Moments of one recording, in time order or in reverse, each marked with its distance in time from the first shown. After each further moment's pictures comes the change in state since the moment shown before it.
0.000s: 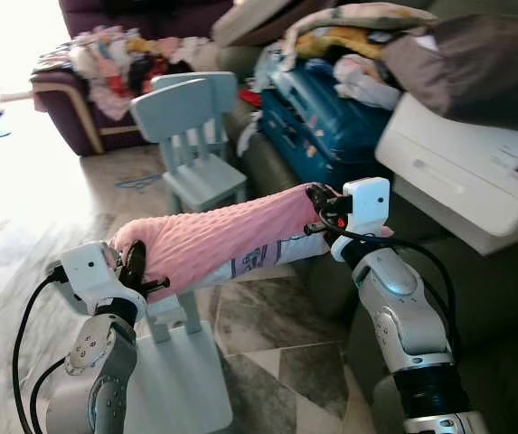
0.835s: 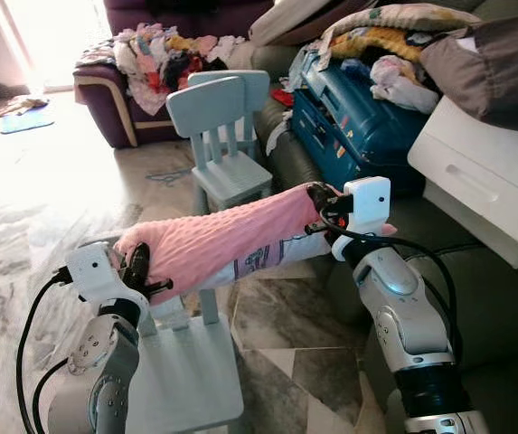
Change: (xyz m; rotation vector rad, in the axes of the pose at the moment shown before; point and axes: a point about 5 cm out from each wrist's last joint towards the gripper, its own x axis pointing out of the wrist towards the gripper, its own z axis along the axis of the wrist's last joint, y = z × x) left arm 0.000 -0.002 -0.003 -0.008 0.025 -0.005; right arm 0.000 -0.001 0.000 -0.004 -0.001 -0.001
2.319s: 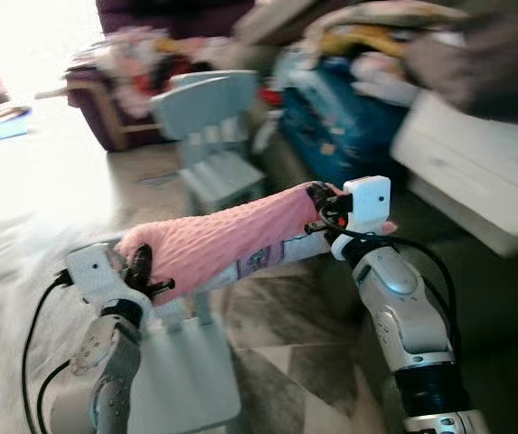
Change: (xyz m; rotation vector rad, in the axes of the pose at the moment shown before) left arm 0.000 -0.003 -0.002 -0.044 0.012 -0.011; right arm 0.000 -0.001 0.001 0.000 0.000 -0.006
